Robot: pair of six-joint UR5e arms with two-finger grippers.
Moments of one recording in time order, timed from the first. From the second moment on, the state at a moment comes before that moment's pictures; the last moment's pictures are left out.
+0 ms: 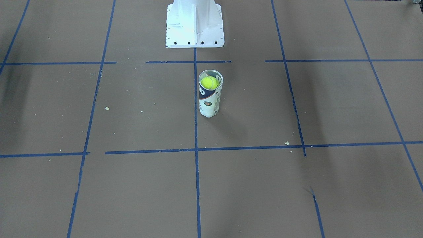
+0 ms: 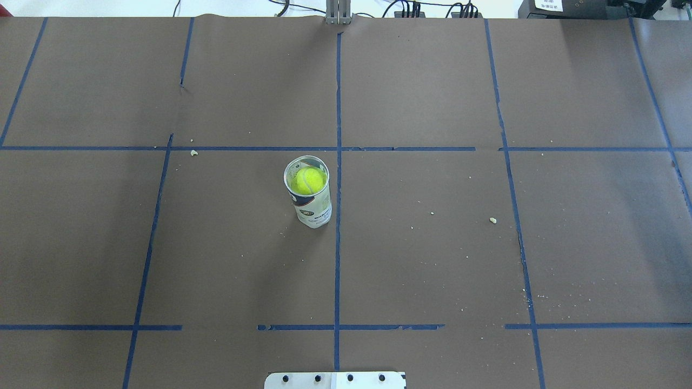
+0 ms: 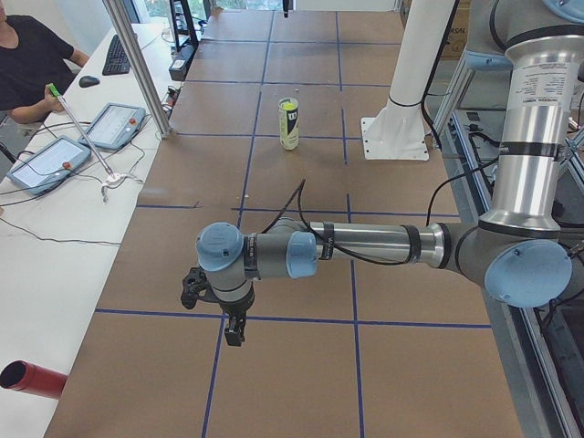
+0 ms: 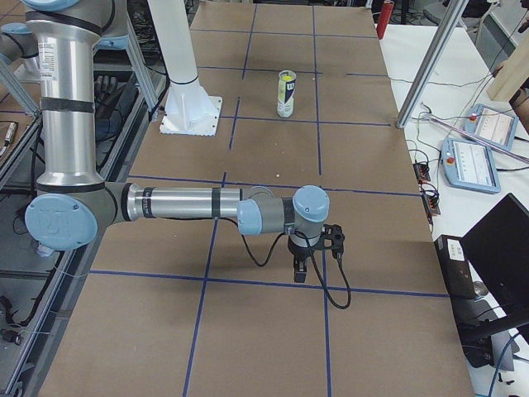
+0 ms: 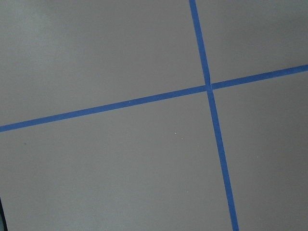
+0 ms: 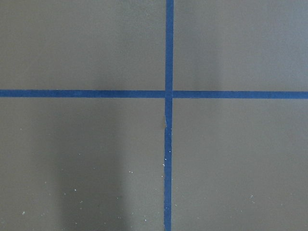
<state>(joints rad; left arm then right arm) -1.64 -1.62 -1.55 -1.48 -2.29 0.12 1.46 -1.60 1.62 -1.49 2.30 0.16</state>
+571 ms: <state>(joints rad) -1.62 -1.60 -1.55 -1.49 -2.34 0.10 1.46 -1.60 1.62 -1.49 2.30 0.16</state>
